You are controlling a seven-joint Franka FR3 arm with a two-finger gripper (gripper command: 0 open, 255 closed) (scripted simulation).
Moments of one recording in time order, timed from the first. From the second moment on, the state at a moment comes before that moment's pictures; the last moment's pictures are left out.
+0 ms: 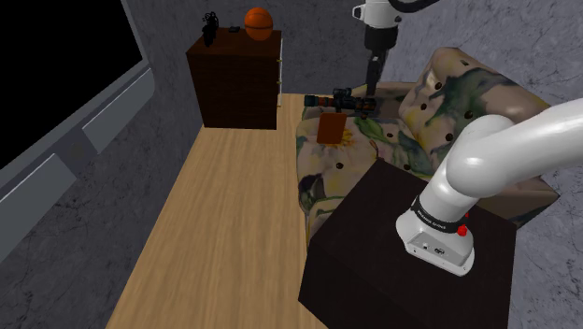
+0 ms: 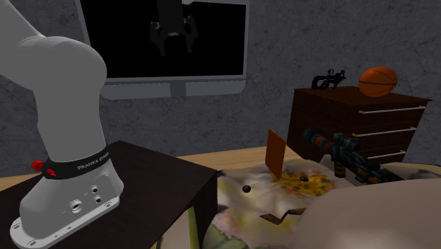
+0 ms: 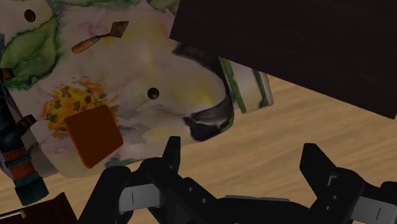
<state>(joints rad) -0.02 -0.73 -0.07 -2.49 -0.19 1.68 -0.34</state>
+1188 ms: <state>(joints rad) -0.07 -0.22 -0.43 -2.44 -0.27 2.22 -0.80</state>
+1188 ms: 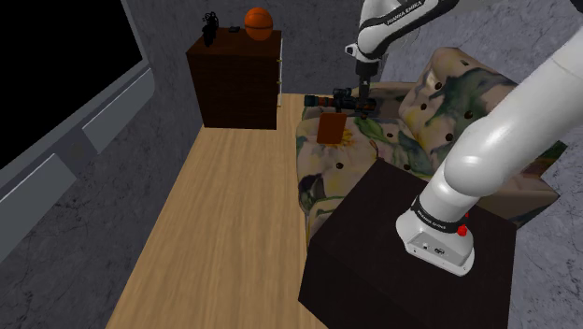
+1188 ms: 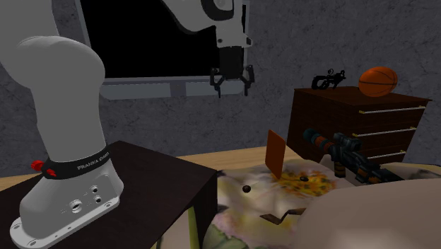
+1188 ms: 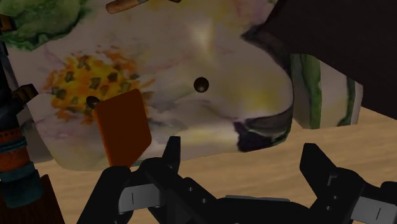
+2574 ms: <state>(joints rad) -0.32 0.65 -0.36 -1.78 0.20 2.42 -1.44</state>
